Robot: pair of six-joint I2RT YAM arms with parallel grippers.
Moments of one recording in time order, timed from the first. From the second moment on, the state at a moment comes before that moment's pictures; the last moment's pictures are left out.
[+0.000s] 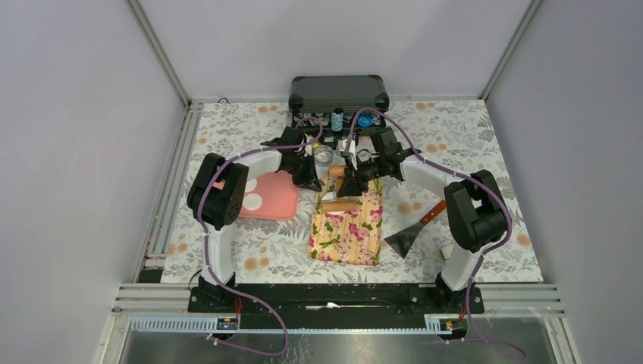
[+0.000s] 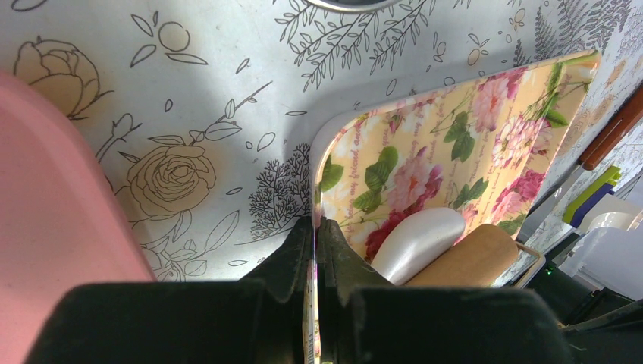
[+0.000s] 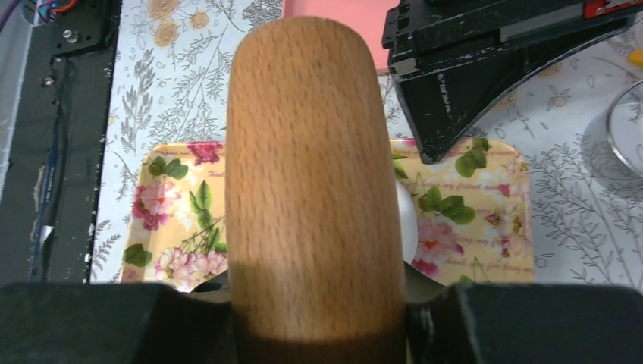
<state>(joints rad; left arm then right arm) -0.43 2.03 1.33 -0.41 0.46 -0.49 0.45 1.78 1.15 -0.31 -0.99 -0.60</state>
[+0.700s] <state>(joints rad) -0.42 2.03 1.33 -0.41 0.46 -0.49 0.47 1.66 1.08 -0.40 -1.01 -0.44</state>
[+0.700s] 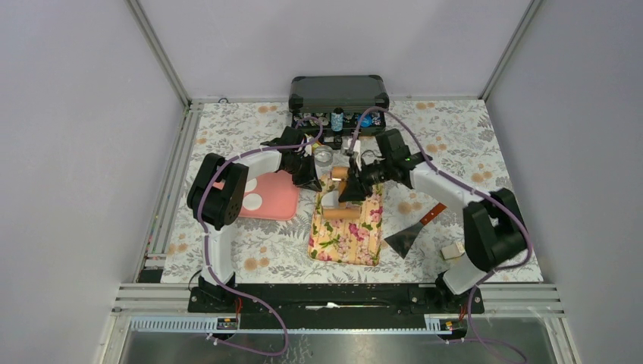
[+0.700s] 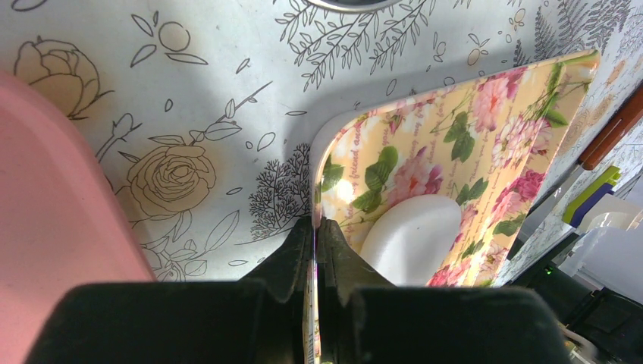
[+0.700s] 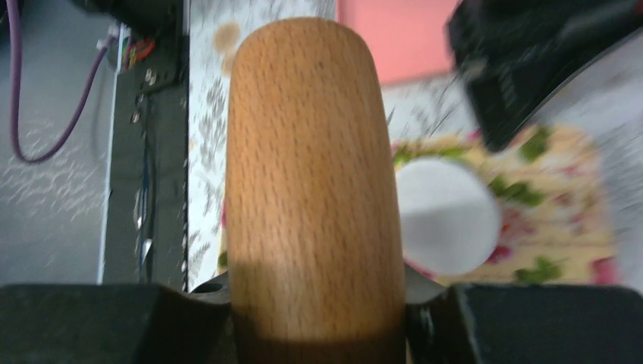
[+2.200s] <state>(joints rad) -0.42 2.03 1.33 -0.42 0.47 -0.50 0.54 1.73 1.02 -0.06 -0.86 -0.31</state>
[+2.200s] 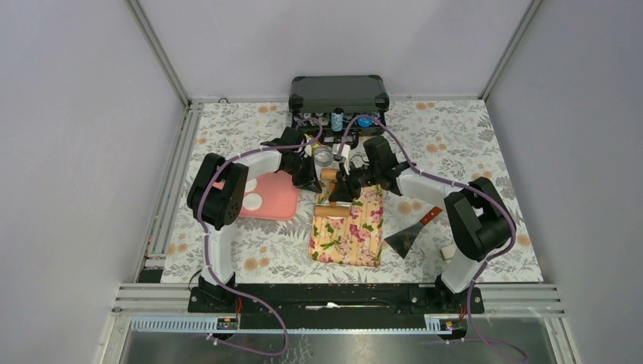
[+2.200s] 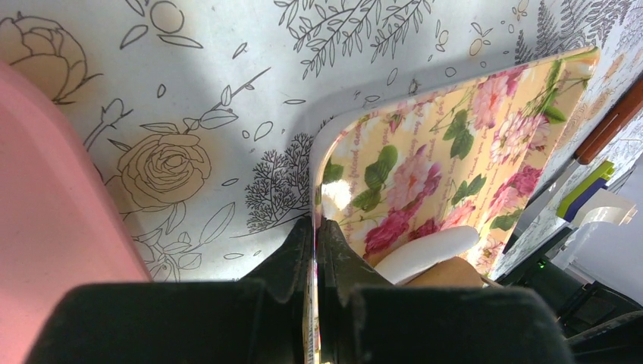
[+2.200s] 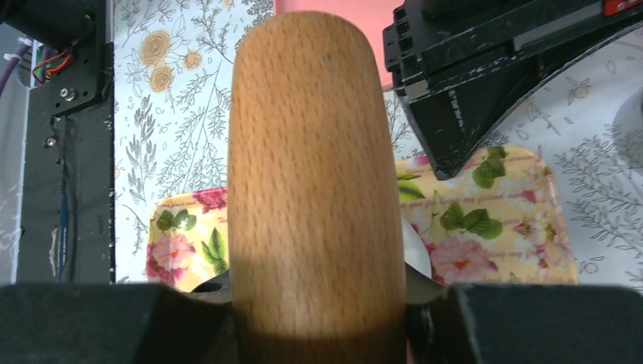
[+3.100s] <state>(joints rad) -0.40 2.02 1.33 -0.42 0.47 -0.50 0.54 1.52 1.08 -0.10 -0.77 -0.20</state>
